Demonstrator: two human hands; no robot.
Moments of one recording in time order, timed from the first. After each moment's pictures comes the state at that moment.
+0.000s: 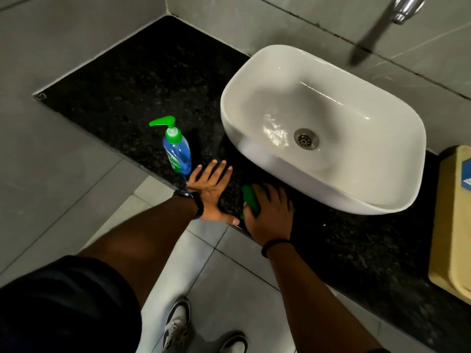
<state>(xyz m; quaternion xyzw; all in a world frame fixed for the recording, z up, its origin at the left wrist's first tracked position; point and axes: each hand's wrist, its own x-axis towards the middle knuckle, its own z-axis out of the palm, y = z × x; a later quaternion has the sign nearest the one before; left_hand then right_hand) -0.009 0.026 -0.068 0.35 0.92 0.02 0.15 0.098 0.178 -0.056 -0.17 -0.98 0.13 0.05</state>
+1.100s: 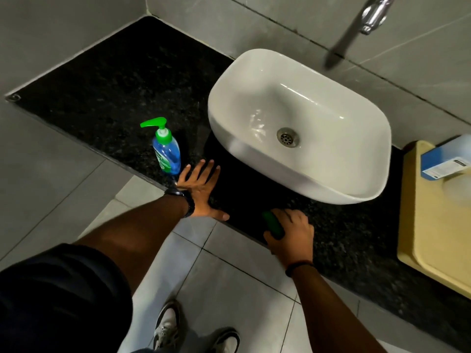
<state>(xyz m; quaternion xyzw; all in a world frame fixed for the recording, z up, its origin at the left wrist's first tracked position) -0.012 0.020 -0.073 0.35 0.92 0.03 0.15 0.172 0.219 -0.051 -0.20 -0.96 0.15 0.07</state>
